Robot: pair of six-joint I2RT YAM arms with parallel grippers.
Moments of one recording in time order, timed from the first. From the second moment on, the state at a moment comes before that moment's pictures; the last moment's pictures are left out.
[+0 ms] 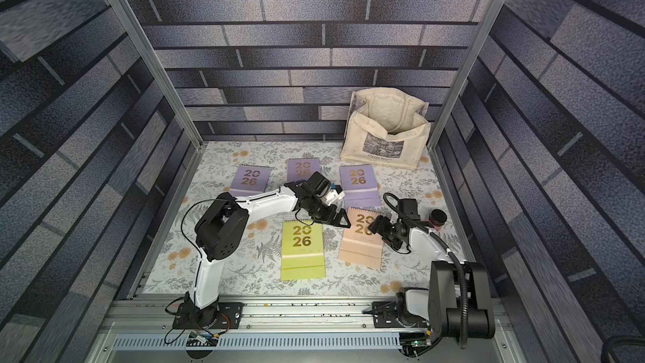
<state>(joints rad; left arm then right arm) -0.77 2.12 1.54 -0.49 0.66 -0.37 0.00 1.27 0.54 -0.44 -0.41 0.54</state>
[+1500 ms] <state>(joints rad) -0.77 2.17 1.52 -0.34 0.70 -0.46 0.02 1.11 0.43 -0.33 -0.59 0.58</state>
